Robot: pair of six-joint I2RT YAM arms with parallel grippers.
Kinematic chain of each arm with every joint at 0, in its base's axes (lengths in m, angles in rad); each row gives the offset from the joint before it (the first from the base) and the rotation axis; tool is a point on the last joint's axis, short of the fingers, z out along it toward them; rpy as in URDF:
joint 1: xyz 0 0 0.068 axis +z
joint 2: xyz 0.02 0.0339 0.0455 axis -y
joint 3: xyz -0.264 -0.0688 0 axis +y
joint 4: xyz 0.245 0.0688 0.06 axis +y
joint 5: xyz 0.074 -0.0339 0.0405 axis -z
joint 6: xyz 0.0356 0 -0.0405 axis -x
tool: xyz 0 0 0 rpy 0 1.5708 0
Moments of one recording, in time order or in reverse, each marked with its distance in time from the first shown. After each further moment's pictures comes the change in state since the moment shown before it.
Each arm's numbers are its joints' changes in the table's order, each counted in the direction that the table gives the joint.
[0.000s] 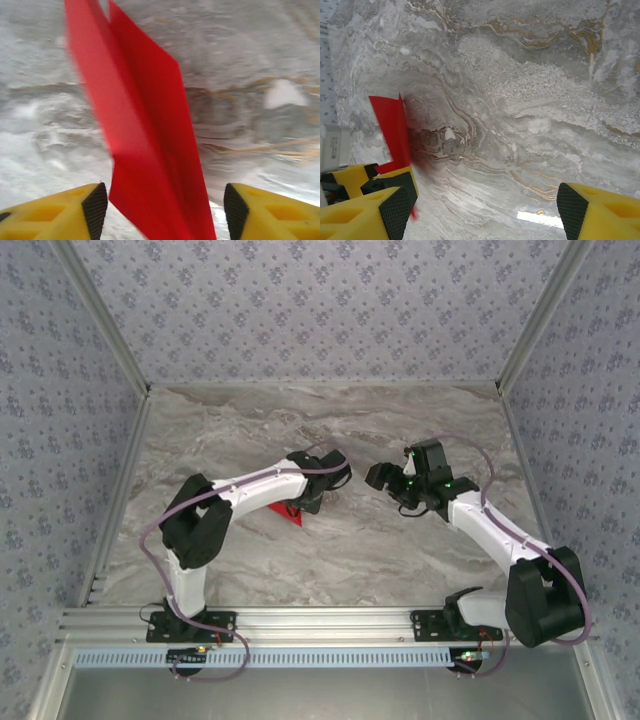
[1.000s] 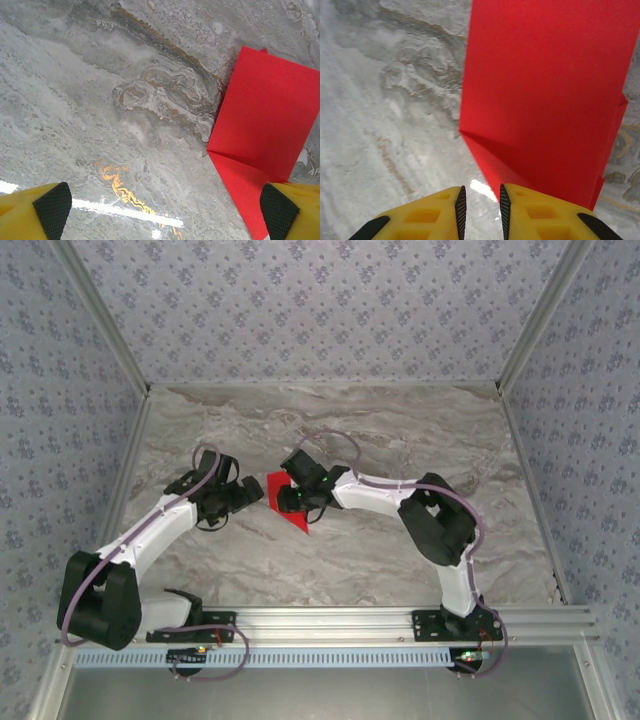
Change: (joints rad) left arm 0.538 0.660 0.674 -0.402 0.446 0.165; right arm 0.554 -0.728 -0.597 0.003 0.214 0.121
